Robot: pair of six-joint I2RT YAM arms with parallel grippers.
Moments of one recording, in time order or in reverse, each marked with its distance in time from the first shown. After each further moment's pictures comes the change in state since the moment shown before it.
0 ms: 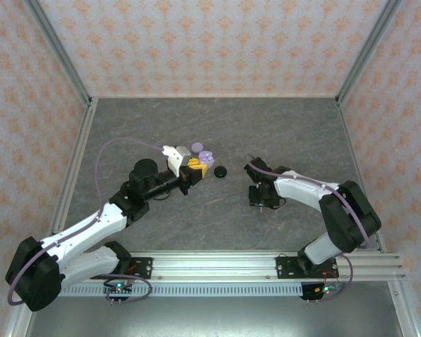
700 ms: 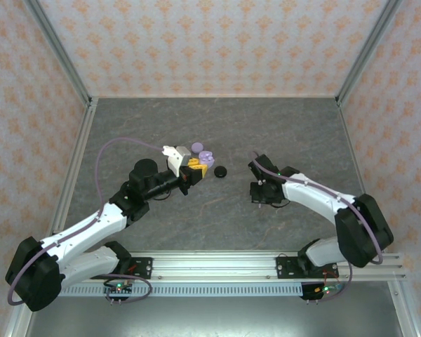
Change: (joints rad) left arm 0.000 0.000 0.000 0.000 0.000 0.000; right arm 0.000 -0.148 0.002 -0.021 -0.018 -0.015
